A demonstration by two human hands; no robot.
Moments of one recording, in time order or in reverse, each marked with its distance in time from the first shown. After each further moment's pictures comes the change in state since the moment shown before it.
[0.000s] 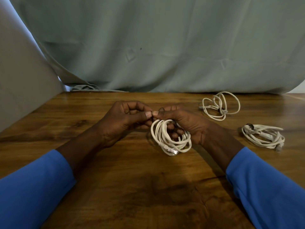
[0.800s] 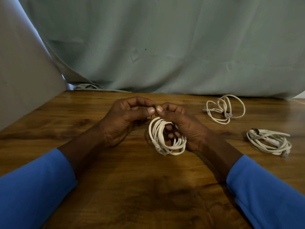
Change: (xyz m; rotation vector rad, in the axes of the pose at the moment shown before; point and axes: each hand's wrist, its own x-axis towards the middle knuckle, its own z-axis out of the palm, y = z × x) left_hand -0.002 0.009 0.007 -0.194 0.077 -0.009; right_hand 0.008 0.013 0.004 0.059 0.034 -0.215
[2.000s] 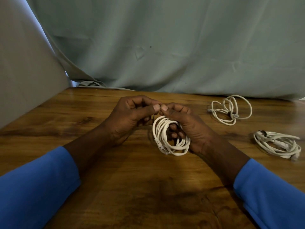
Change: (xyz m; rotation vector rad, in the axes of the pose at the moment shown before) left_hand 0.004 -0.005 -0.005 0.126 -0.004 0.089; right_hand -0.006 -0.004 0.016 0.026 0.101 0.002
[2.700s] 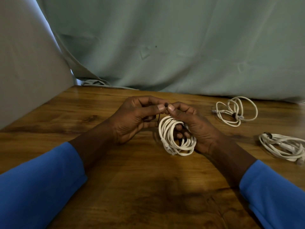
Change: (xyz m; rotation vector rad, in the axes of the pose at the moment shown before) left_hand -0.003 0.008 0.001 -0.111 -0.059 -0.123; right_hand 0.000 -0.001 -0.003 -0.015 -0.052 0.002
